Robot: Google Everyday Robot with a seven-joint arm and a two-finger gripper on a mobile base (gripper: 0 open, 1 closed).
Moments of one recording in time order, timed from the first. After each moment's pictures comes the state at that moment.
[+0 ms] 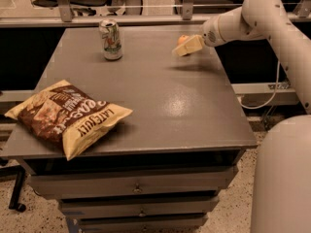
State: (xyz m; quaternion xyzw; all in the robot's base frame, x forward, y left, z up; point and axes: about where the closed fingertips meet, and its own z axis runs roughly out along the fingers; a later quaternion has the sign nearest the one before) arm 0.801 -0.123 0.871 -0.41 0.78 0.18 0.45
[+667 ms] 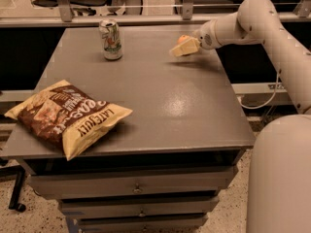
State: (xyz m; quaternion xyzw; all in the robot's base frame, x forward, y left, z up) arm 0.811 -0.113 0.855 -0.39 0.78 0.20 0.45
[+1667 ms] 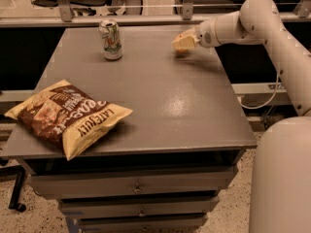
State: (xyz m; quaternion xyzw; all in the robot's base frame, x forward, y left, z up) arm 0.809 -0.103 0.869 -0.40 0.75 0.22 0.47
